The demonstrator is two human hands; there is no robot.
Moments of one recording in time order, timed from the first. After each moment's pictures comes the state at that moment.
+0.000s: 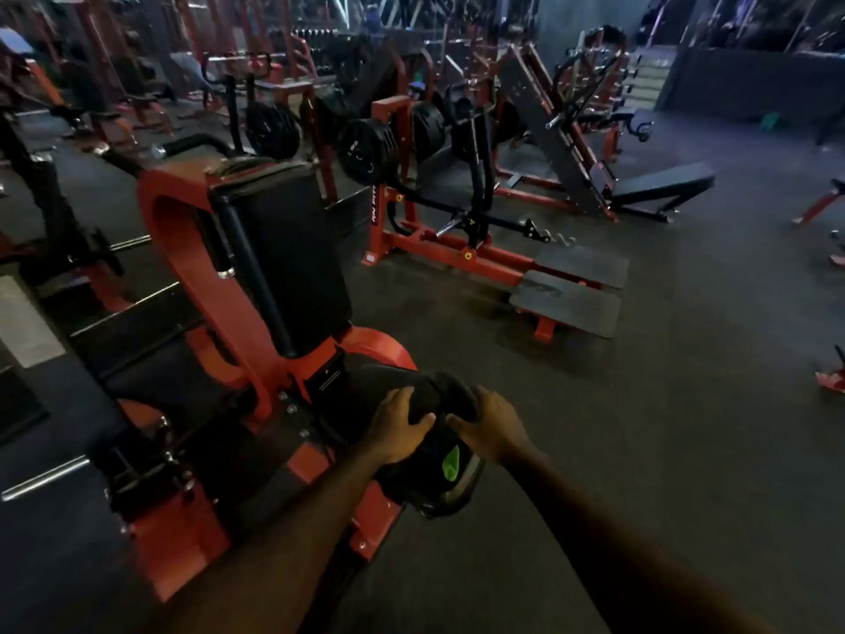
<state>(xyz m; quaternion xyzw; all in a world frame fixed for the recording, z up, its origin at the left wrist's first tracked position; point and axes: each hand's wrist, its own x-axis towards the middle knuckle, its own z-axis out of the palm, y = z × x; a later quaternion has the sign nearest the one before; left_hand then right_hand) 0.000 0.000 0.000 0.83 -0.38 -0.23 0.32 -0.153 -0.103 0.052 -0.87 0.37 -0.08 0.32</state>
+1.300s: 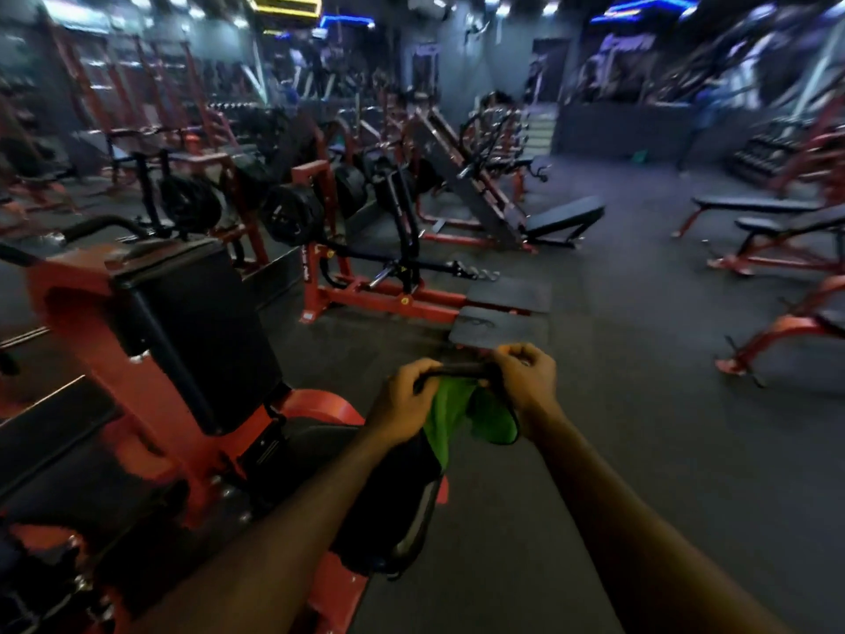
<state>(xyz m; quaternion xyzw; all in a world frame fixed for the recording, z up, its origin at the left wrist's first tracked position) -0.060 -0.086 0.121 0.67 -0.52 -0.18 0.49 -0.224 -0.182 0.150 -0.53 0.46 -0.45 0.55</state>
